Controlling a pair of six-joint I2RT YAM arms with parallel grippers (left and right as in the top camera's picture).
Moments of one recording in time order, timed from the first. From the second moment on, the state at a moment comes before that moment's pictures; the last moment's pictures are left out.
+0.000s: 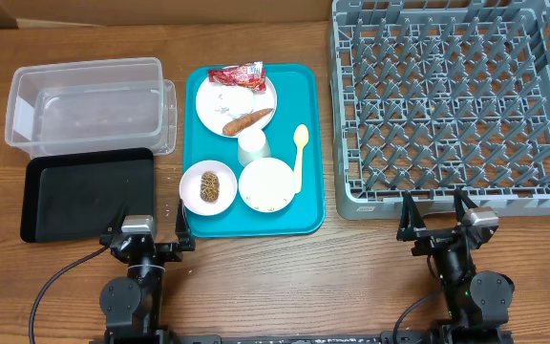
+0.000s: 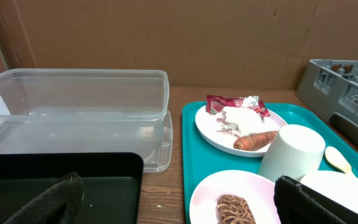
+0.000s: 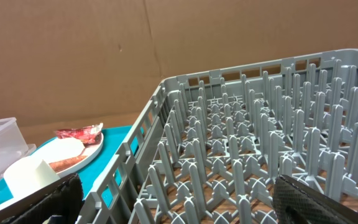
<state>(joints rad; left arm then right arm) 0.07 0.02 0.01 -0.07 0.05 -0.04 0.02 0.01 0.02 -0.02 -0.12 0.20</state>
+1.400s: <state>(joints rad) 0.07 0.02 0.01 -0.07 0.05 -0.04 0.02 0.01 0.02 -0.02 -0.12 0.20</state>
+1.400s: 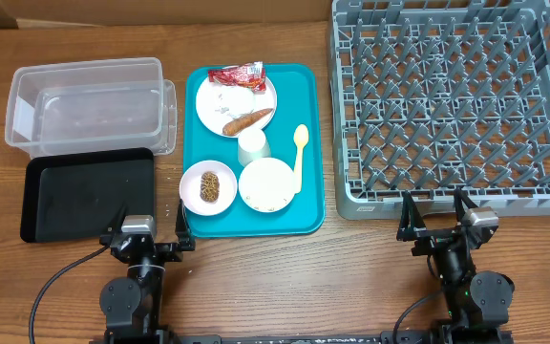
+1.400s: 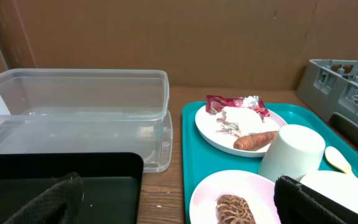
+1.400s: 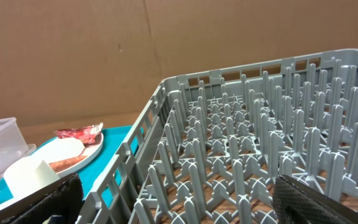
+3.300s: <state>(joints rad) 0.05 0.93 1.32 -0.75 0.17 -0.04 0.02 0.64 1.05 -0.64 -0.20 0.11</state>
